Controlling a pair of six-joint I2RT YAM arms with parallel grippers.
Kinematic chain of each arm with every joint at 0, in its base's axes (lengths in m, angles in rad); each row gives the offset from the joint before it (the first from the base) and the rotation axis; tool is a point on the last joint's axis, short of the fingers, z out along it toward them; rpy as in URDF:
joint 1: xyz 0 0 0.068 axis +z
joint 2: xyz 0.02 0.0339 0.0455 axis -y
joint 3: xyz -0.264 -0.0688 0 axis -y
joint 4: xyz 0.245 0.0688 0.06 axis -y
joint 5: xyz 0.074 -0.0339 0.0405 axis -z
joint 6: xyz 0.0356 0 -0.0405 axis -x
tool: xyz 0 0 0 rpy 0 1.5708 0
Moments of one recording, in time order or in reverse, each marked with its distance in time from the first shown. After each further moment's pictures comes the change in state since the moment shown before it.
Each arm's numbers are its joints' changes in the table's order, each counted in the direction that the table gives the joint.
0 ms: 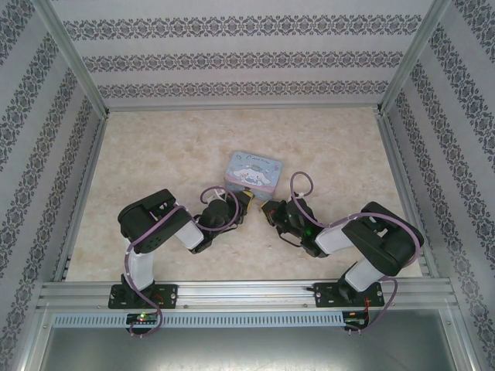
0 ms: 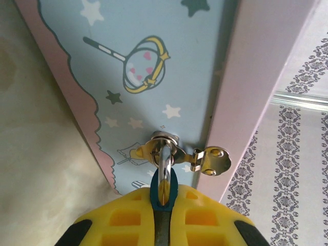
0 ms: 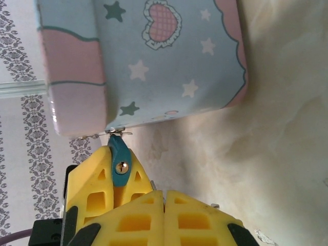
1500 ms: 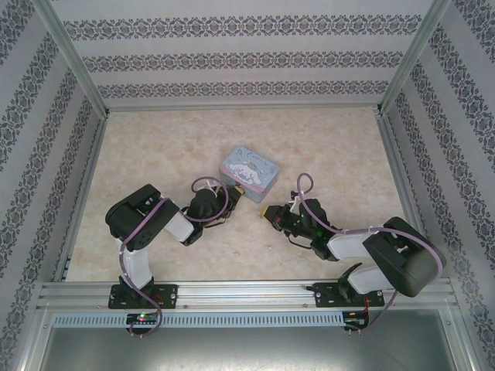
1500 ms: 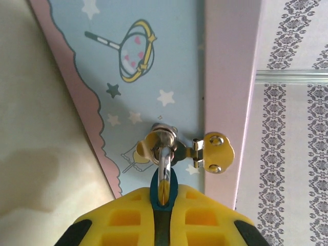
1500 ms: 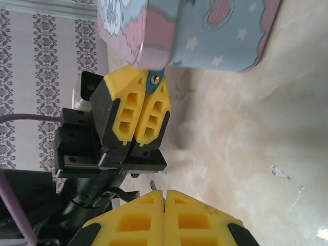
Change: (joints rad) left arm 0.152 0.065 -0.022 -0.095 0.208 -0.211; right arm -0.062 0.184 -0.076 -0.058 -0.276 0.221
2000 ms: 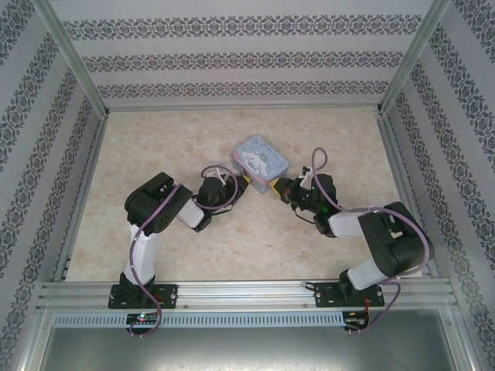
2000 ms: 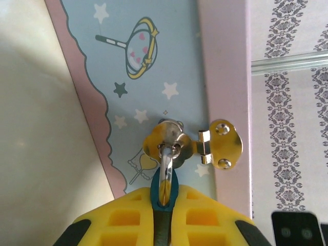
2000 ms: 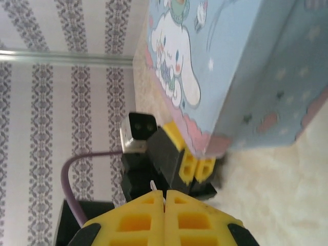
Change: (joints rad) left arm 0.074 -0.208 0.201 0.049 0.085 -0.146; right arm -0.261 -0.103 0.156 0.022 -0.186 0.013
